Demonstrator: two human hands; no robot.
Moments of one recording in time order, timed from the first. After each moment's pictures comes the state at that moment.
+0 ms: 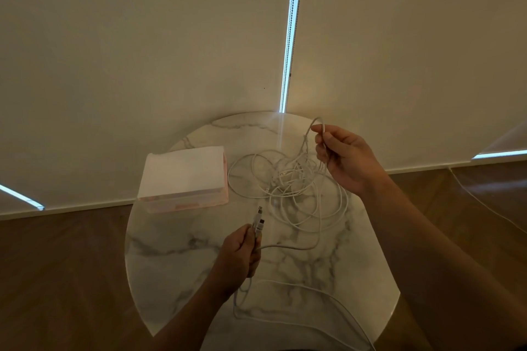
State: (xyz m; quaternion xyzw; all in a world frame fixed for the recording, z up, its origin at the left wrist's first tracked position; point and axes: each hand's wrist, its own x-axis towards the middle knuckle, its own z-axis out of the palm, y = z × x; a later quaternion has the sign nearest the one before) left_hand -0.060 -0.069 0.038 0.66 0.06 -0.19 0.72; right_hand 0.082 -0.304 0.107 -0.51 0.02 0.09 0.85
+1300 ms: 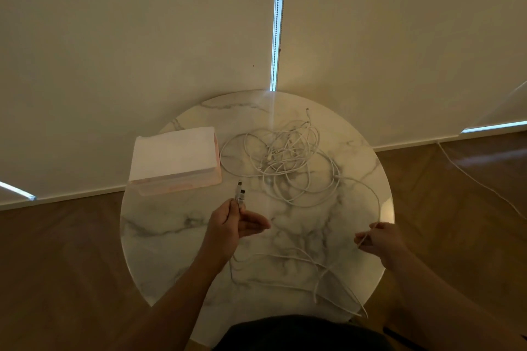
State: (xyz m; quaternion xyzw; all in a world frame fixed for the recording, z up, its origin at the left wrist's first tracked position) left_hand -0.060 -0.069 0.042 0.64 0.10 -0.16 0.75; right_hand -0.070 -0.403 -0.059 -0.67 0.48 0.14 0.55
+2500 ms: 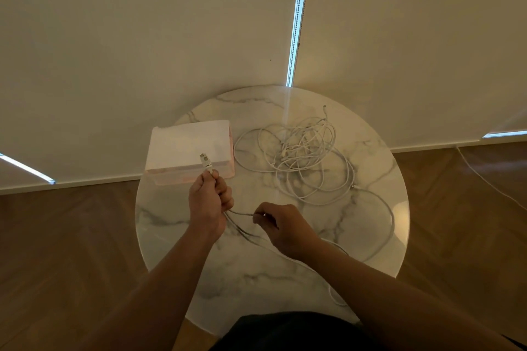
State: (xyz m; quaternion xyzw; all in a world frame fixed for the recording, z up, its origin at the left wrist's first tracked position) left_hand -0.018 -0.032 0.046 0.50 0.25 0.00 0.83; right_hand -0.051 -0.197 0.018 -0.88 -0.17 0.09 0.43
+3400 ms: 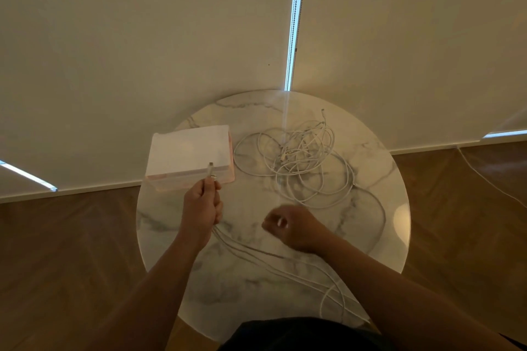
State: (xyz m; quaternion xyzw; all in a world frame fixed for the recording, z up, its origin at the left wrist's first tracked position) left_hand -0.022 -0.012 0.037 0.67 0.21 -0.02 0.71; right_hand -0.037 -0.219 0.021 -0.91 -0.16 0.18 0.34
